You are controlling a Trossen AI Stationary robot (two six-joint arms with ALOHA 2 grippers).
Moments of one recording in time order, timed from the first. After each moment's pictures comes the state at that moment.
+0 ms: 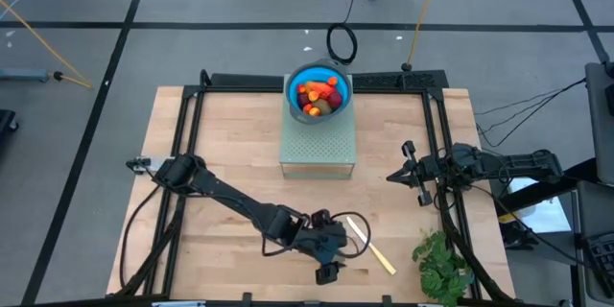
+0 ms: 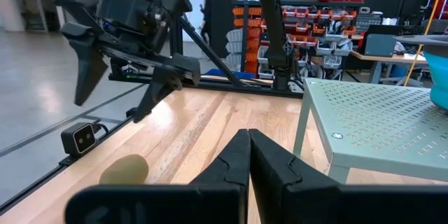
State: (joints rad) left arm -0.44 2.14 1.84 -0.46 -0.16 -0.52; right arm 0.05 0.13 0.09 0.08 -0.19 -0.01
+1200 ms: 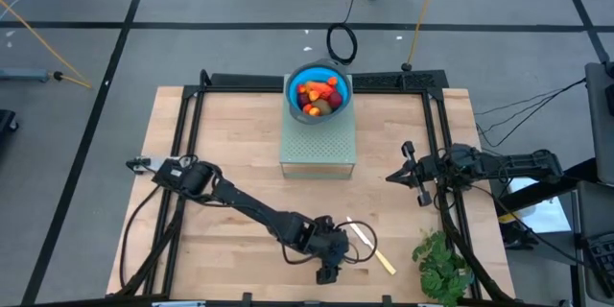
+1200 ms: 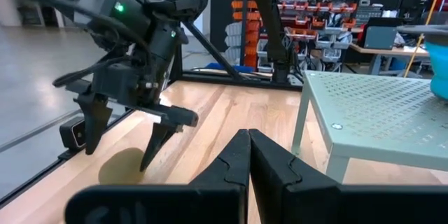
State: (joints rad) left arm -0.42 2.29 1.84 -0.45 -0.07 -0.47; right arm 0.05 0.13 0.09 0.05 -0.18 -0.01
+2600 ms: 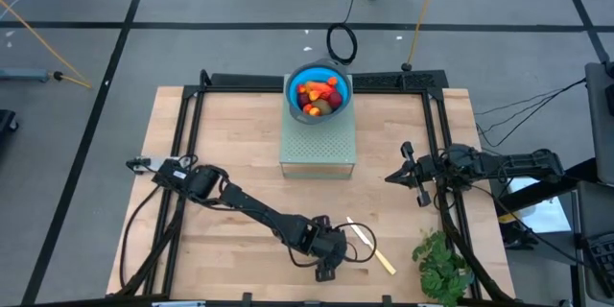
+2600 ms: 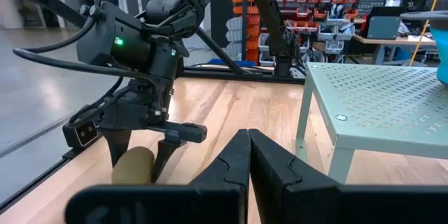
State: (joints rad) left arm -0.42 2.36 1.84 -0.48 -0.09 -0.48; right arm 0.05 0.16 0.09 0.06 -0.18 0.02
